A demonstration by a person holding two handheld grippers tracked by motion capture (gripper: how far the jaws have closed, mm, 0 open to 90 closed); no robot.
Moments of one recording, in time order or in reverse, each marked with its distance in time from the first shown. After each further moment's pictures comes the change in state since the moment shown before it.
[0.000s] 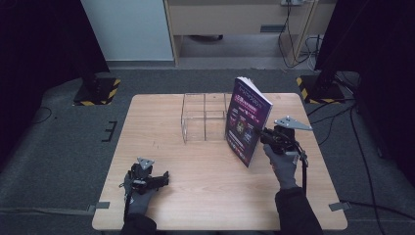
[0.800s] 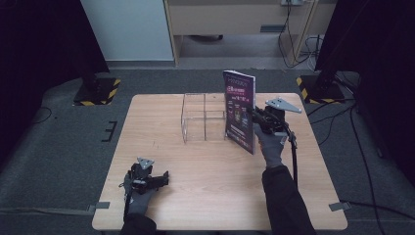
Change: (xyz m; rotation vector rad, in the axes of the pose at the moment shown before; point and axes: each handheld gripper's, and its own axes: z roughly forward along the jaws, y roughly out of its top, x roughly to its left) left arm 0.001 0.000 0.000 0.001 -0.001 0.002; right arm 0.005 0.043 0.040 -0.120 -0.032 -0.002
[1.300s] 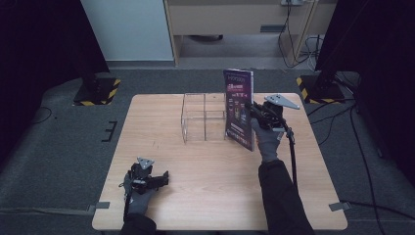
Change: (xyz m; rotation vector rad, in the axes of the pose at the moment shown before) left arm 0.000 0.000 0.000 -0.001 -0.001 0.000; right arm -0.001 0.006 0.014 -0.044 0.000 0.033
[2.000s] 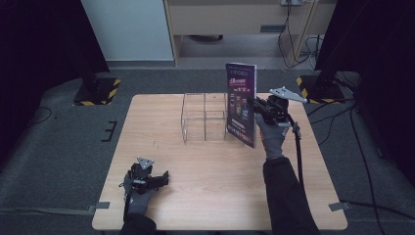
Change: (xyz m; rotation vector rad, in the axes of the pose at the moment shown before) left arm 0.000 0.000 0.000 0.000 0.000 0.000; right arm 0.000 0.024 -0.012 0.003 0.034 0.016
